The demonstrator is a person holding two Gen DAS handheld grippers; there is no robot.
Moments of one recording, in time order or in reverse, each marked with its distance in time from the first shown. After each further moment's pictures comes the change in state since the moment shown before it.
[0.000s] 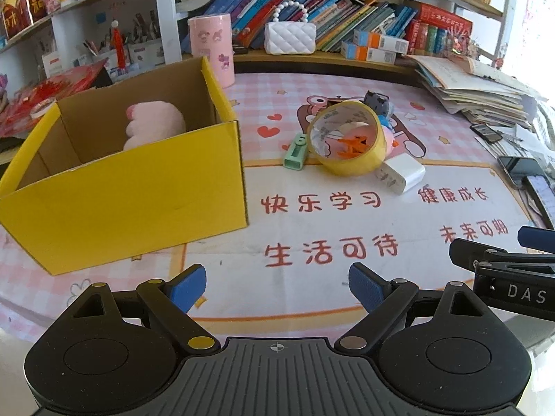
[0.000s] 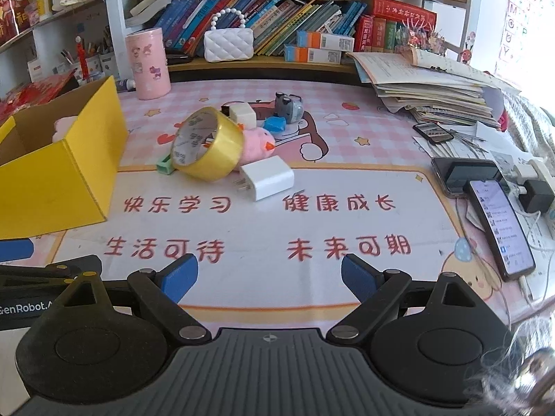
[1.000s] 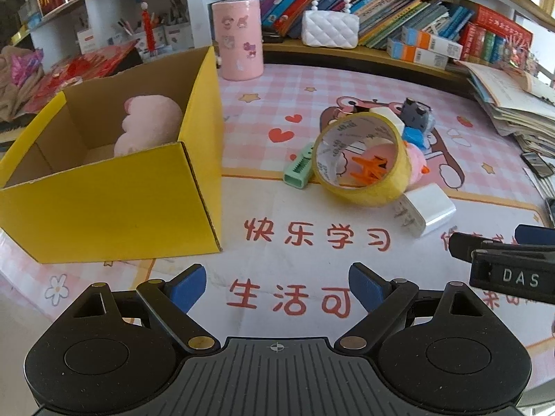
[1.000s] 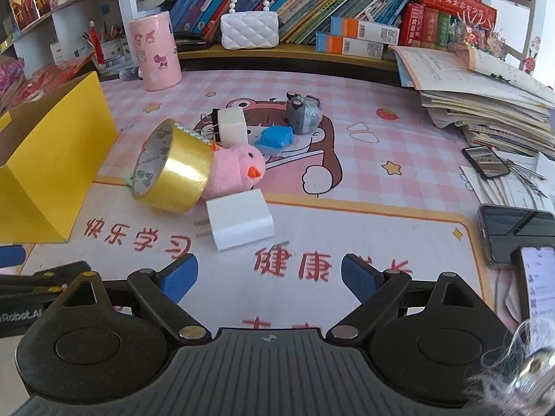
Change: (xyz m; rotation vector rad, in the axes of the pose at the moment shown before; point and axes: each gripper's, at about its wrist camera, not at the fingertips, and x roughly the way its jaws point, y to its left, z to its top) left arm 0.043 -0.045 0.035 -0.141 0.046 0.170; right arm 0.089 -0.058 0.060 -0.102 0.059 0.168
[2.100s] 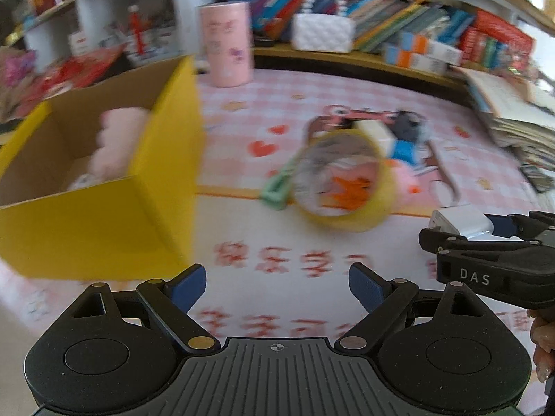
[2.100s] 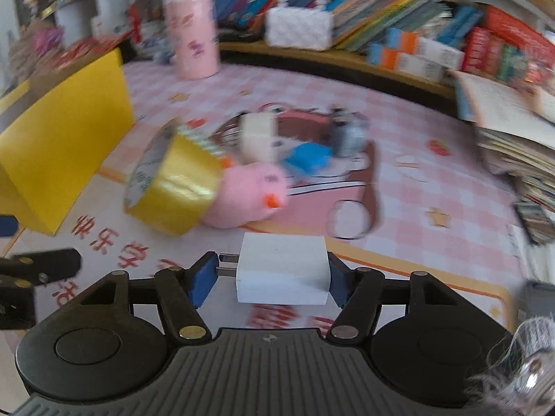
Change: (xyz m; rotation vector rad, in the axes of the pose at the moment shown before) left arm 0.015 -0.025 0.020 -0.002 -0.010 -0.044; right arm 0.042 -0.010 0.023 -0.157 -0.021 0.087
